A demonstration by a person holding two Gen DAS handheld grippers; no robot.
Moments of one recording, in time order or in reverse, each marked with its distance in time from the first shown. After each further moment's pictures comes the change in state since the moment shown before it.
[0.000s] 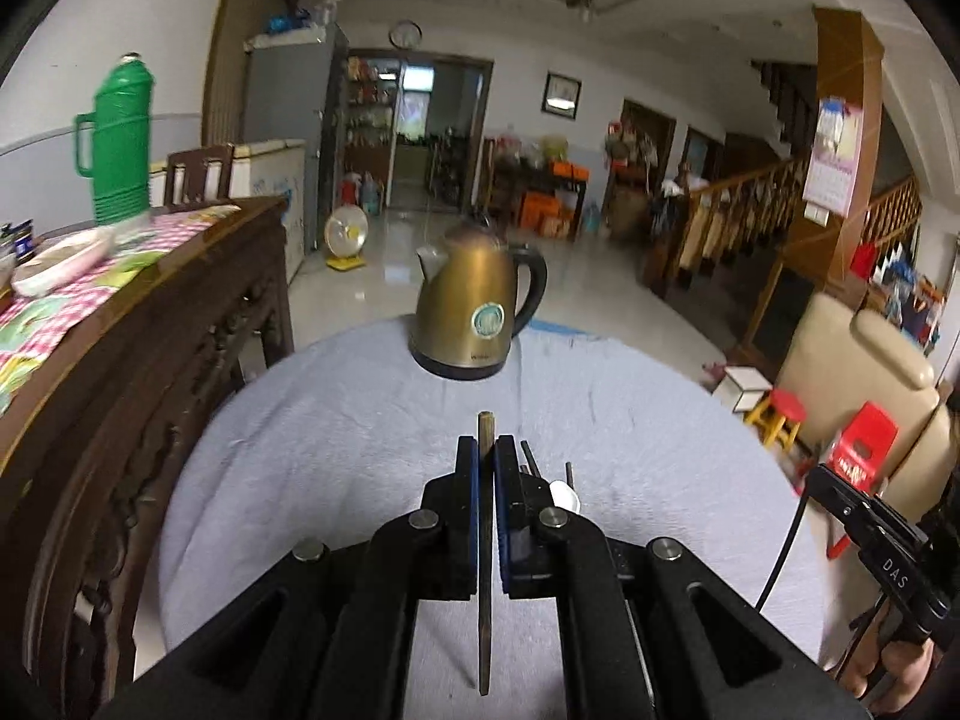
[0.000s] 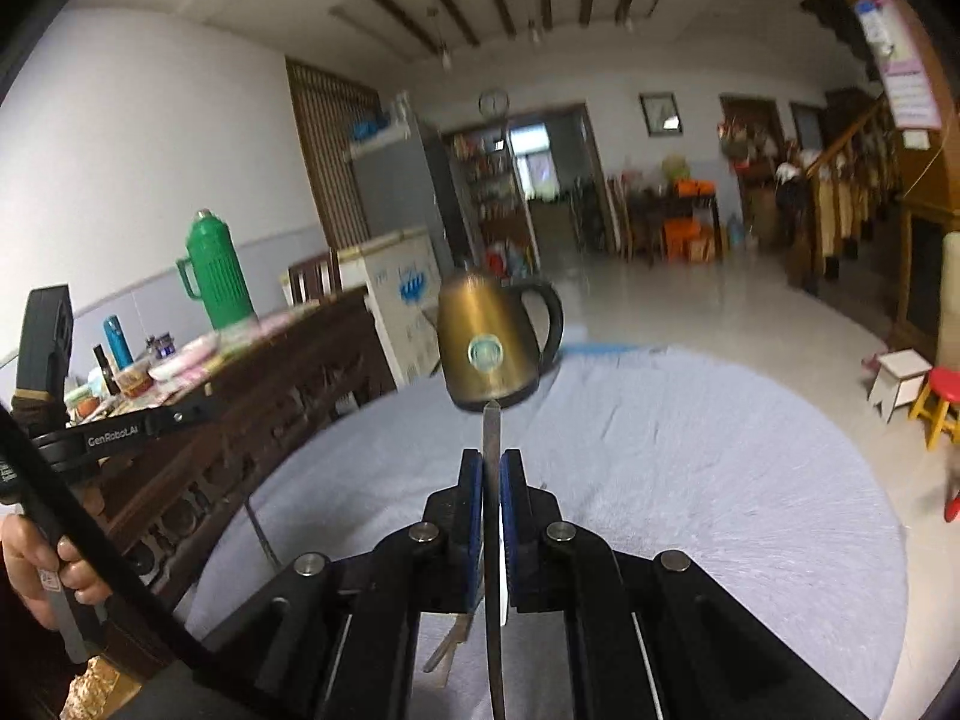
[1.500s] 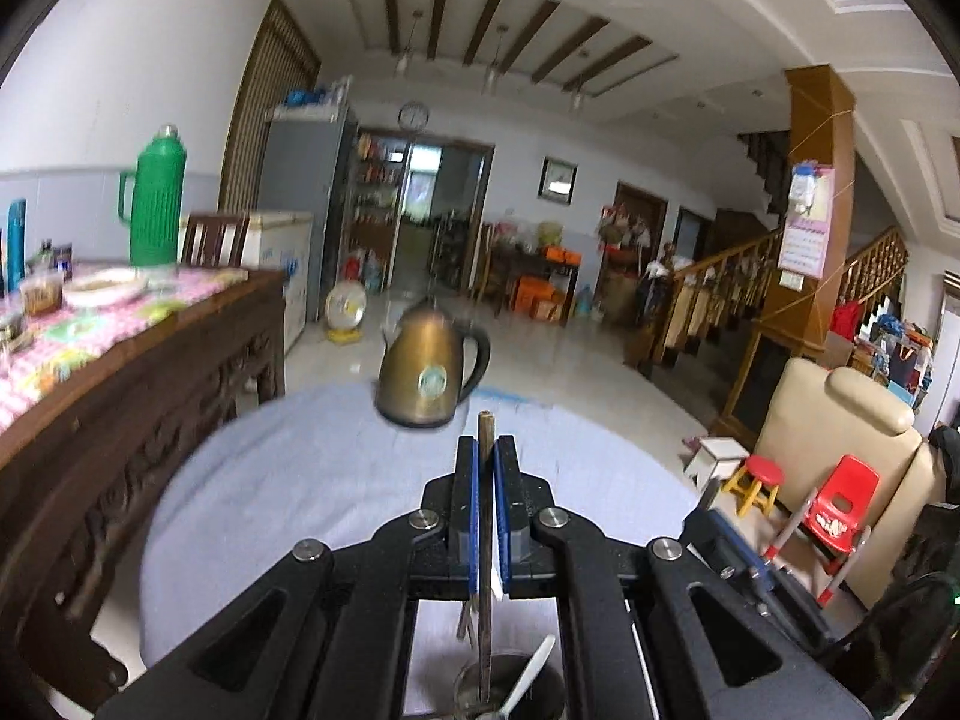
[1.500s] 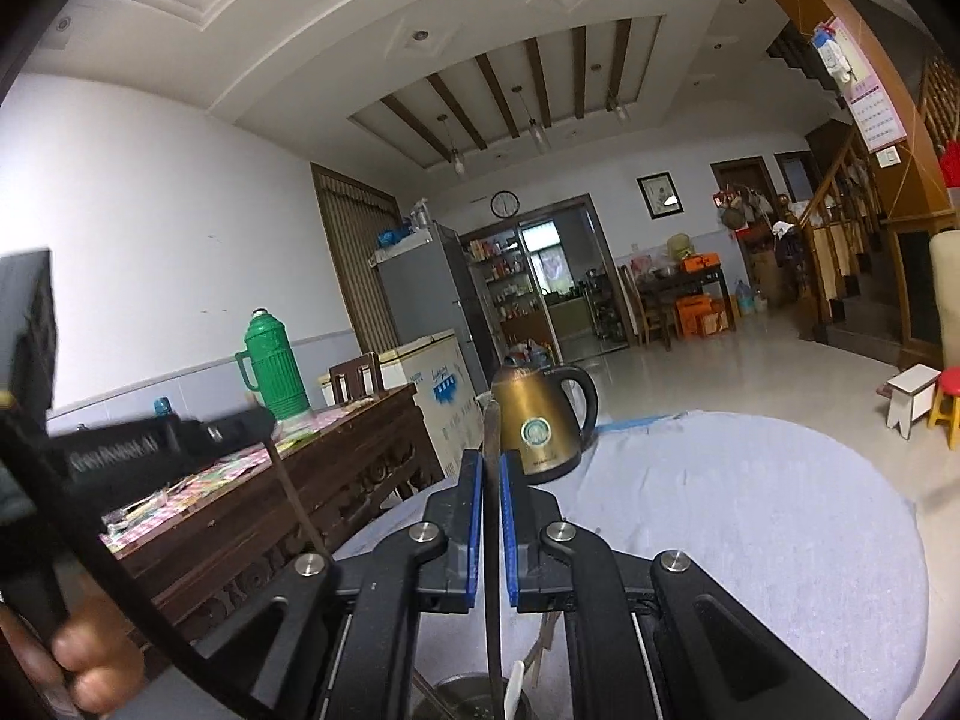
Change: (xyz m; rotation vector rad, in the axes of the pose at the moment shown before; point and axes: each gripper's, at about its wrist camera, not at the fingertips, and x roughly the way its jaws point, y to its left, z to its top) left arm -0.093 -0.088 -0.039 -0.034 -0.190 0.000; right arm -0.094 0.037 -0.037 0.067 -0.243 0.073
